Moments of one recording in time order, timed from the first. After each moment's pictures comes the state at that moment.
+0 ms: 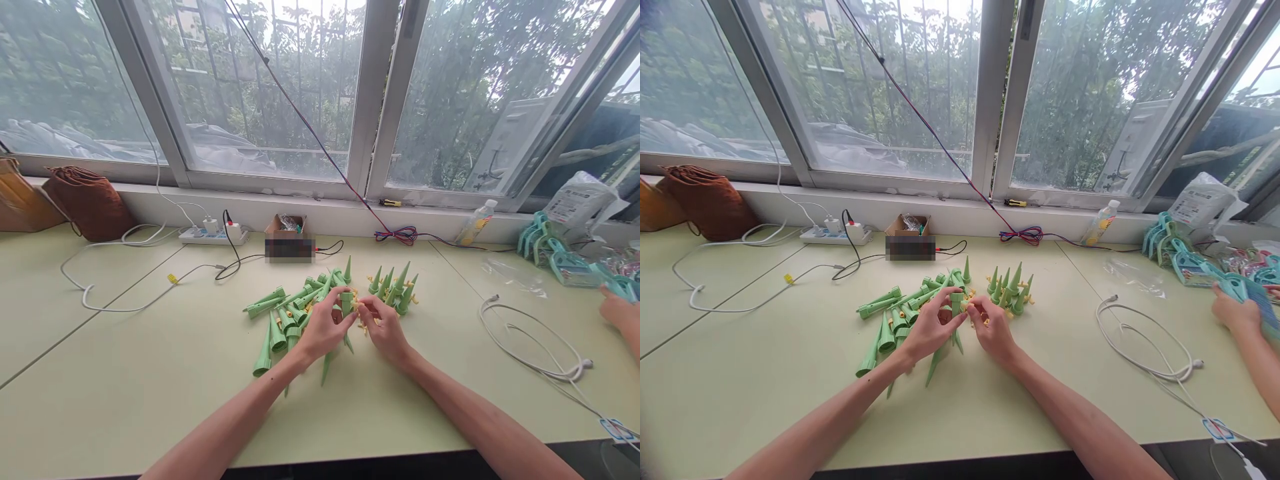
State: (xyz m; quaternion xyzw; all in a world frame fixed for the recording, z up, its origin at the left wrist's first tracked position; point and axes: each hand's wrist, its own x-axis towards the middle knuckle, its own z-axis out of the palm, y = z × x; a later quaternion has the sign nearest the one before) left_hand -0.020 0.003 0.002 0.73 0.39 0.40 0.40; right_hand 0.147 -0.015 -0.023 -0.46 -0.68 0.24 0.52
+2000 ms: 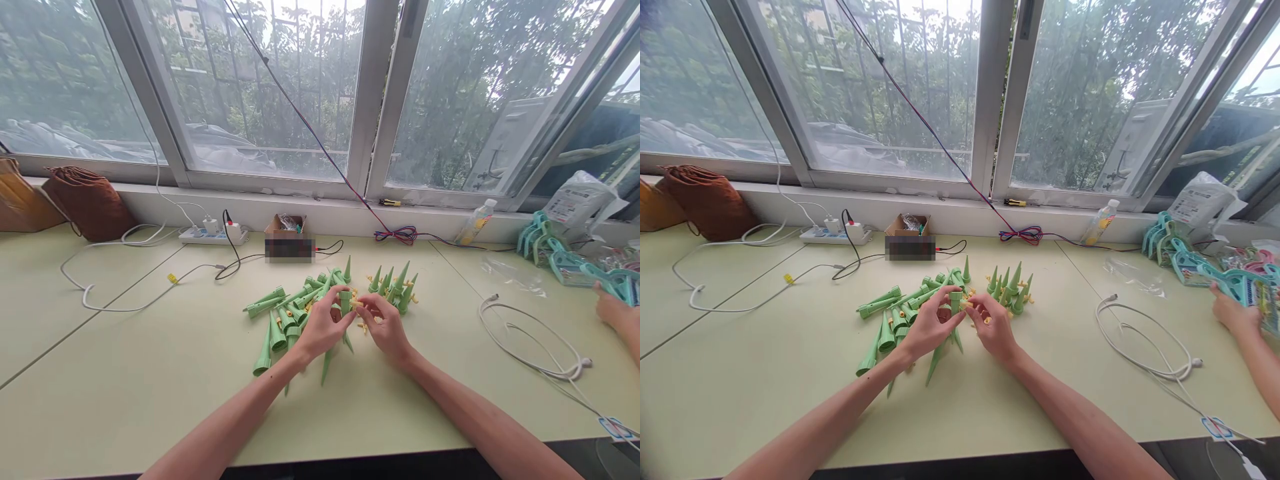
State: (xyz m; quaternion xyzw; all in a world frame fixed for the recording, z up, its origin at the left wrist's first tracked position) left_hand -0.020 0.002 0.007 0.72 0.39 0.41 0.41; right_hand 0.147 -0.014 -0.022 -0.45 -0.67 0.23 0.55
